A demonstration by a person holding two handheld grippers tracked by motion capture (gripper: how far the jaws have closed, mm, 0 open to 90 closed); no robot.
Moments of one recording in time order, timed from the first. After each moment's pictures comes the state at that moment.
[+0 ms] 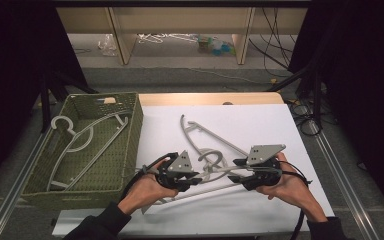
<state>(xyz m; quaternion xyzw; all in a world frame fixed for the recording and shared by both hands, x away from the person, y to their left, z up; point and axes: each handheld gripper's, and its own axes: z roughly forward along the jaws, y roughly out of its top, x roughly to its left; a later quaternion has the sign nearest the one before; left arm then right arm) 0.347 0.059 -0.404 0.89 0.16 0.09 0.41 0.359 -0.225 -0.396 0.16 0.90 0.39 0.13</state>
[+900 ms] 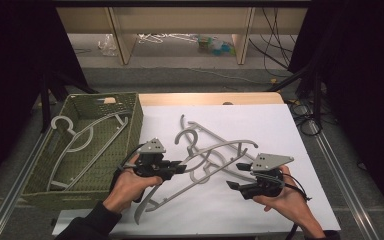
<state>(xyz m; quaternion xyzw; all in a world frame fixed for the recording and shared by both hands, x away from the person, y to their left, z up) 0.354 0.111 -0.391 0.81 0.32 0.03 0.49 0.333 -0.227 -0.409 0.25 0.85 0.44 0.13</state>
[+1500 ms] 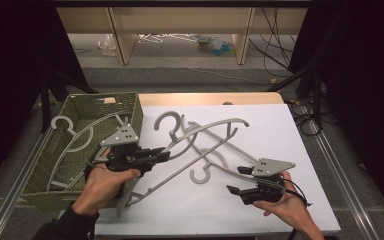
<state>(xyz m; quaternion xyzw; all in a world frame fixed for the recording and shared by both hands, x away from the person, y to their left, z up) 0.332 0.149 -0.324 0.78 0.32 0.08 0.53 0.324 -0.229 -0.416 0.25 0.85 0.44 0.13</state>
